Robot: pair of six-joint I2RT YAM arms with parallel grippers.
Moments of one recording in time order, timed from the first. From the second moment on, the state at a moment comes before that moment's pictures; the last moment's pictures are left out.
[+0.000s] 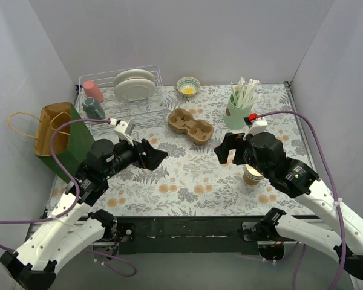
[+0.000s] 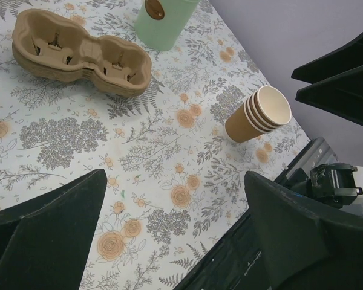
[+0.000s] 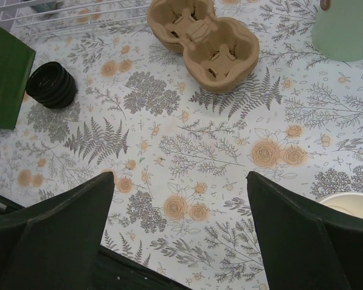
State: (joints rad) left arm -0.56 0.70 0.78 -0.28 0.23 -0.45; right arm 0.82 0.81 0.98 -0.61 0.27 0.49
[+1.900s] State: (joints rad) left arm -0.56 0.70 0.71 -0.25 0.19 -0.42; right arm 0.60 0.95 0.83 -0.83 0.37 0.40
